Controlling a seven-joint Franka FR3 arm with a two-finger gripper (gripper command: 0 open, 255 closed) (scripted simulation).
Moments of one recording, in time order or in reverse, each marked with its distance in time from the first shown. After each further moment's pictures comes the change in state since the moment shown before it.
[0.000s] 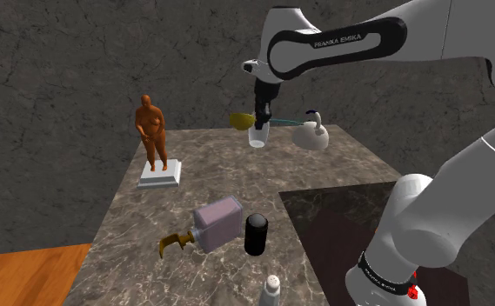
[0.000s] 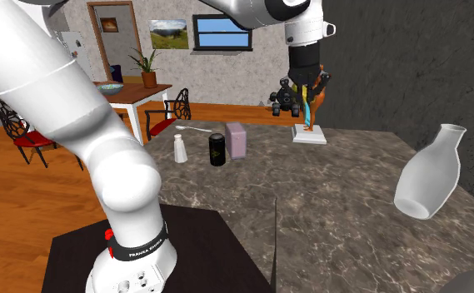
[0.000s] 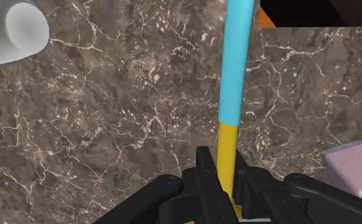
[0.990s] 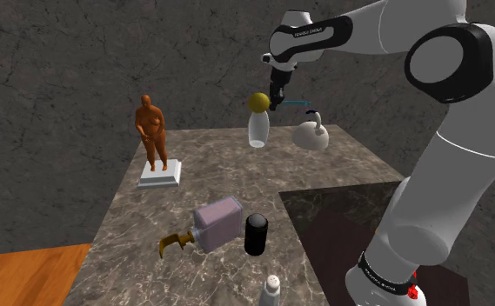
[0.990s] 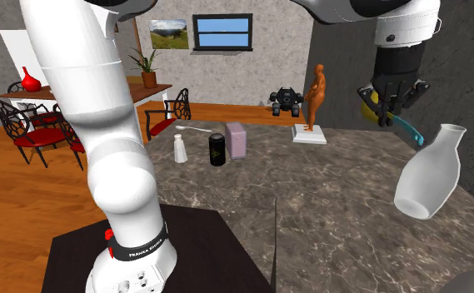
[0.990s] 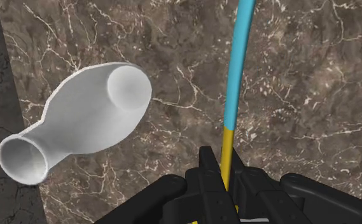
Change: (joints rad) arm -0.107 0.327 -0.248 0.342 0.119 -0.010 -0.401
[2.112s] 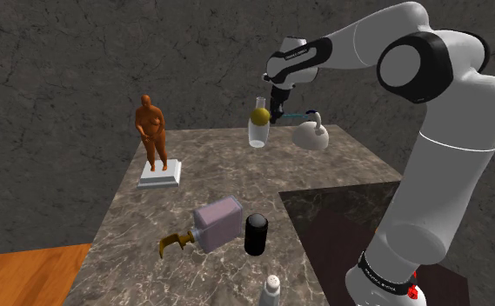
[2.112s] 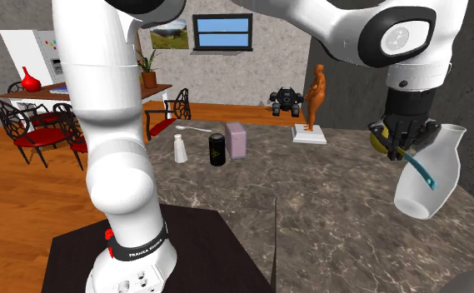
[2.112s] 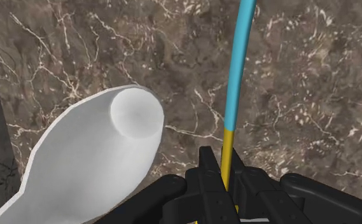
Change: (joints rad) arm -0.037 0.128 -0.034 -0.051 0.079 0.164 -0.107
